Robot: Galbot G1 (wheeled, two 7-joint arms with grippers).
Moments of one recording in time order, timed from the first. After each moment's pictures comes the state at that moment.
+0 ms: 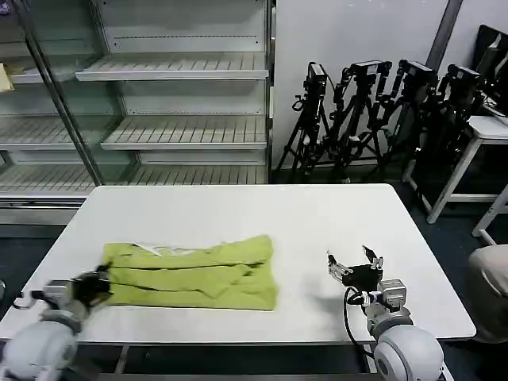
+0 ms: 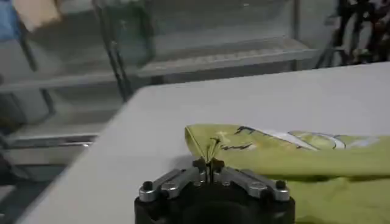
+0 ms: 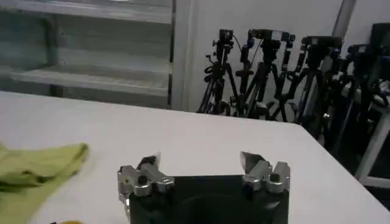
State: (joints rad) left arm 1.35 -0.92 -0.76 -1.93 -0.57 0.57 -0.13; right arm -1.27 1.17 0.43 2.16 0.35 -0.57 0.21
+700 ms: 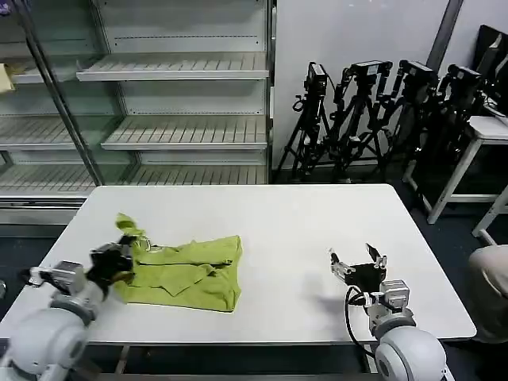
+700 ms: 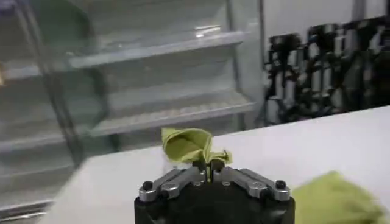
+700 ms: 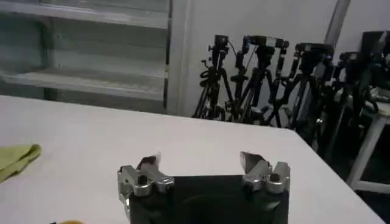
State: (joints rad) left arm 1.29 -0.94 -0.60 -2.15 -0.59 0.58 -0.15; right arm -1.29 1.18 0.45 2.18 0.31 -0.57 0.20
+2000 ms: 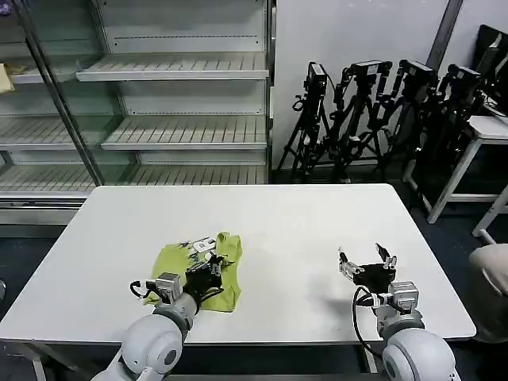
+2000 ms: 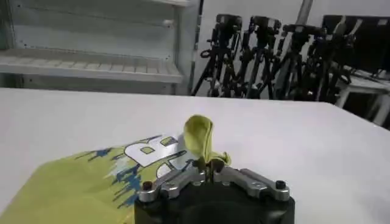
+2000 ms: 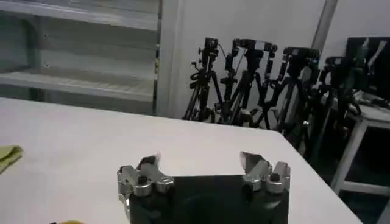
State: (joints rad) left arm 1.13 -1.14 -0.19 -2.06 -0.64 0.58 -0.31; right arm -1.31 1.19 0.49 2.19 0.29 -0.57 0.19
